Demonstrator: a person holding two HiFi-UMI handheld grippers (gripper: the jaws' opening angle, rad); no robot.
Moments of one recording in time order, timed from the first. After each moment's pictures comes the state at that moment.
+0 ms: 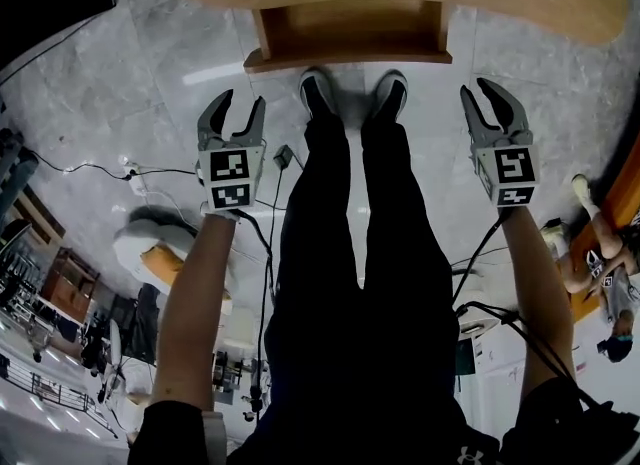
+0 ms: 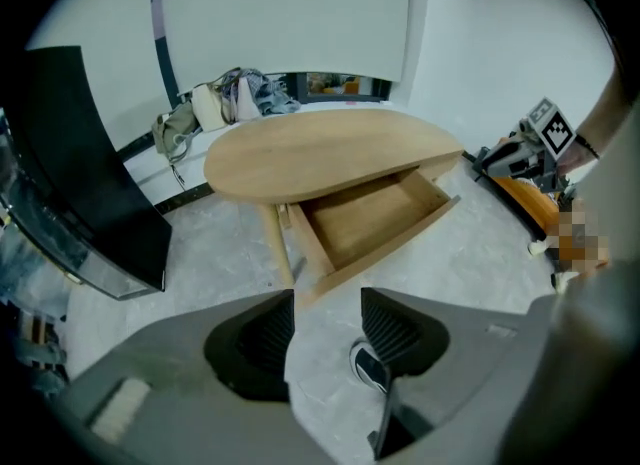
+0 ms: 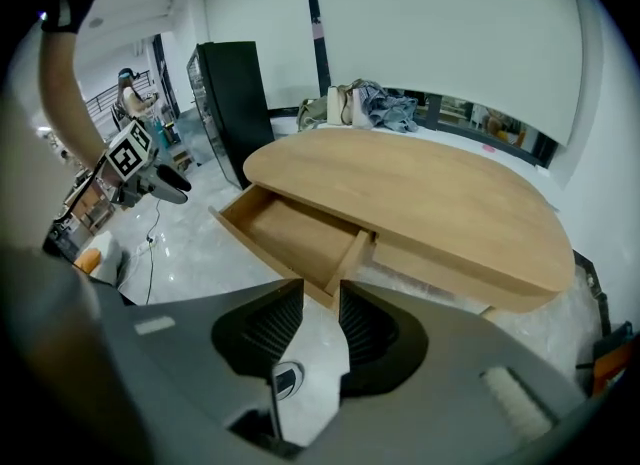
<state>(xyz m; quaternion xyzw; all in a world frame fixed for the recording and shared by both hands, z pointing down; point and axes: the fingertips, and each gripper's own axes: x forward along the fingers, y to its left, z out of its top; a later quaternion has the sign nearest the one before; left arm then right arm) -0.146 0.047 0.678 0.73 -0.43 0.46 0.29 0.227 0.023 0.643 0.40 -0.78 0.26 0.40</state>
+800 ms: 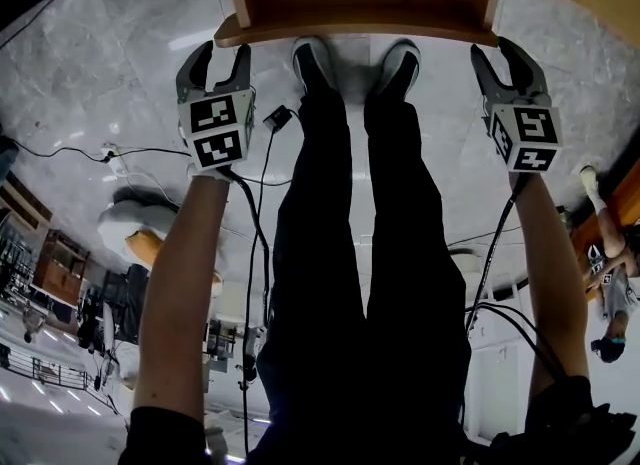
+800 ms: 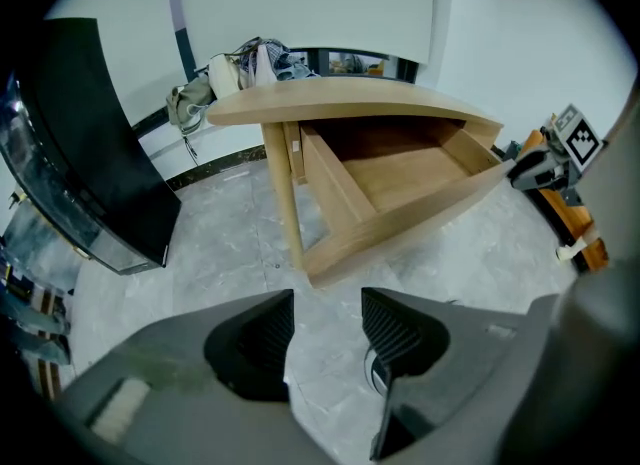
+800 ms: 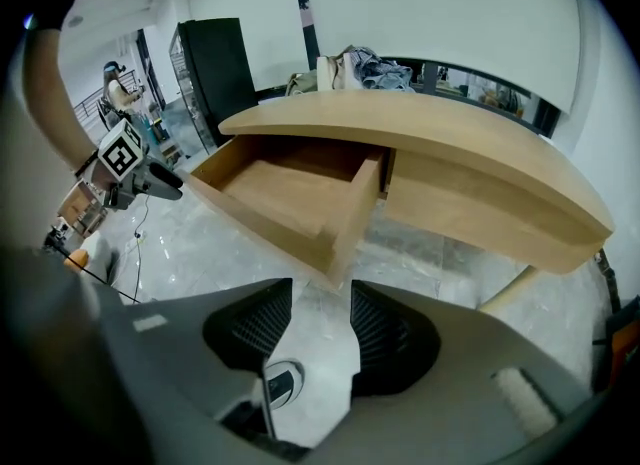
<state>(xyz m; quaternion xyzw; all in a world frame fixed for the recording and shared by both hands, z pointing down) -0.165 0.041 0.783 0.68 -0.47 0.47 0.31 0.224 0.023 0.756 0.40 -0.76 0.29 0.41</state>
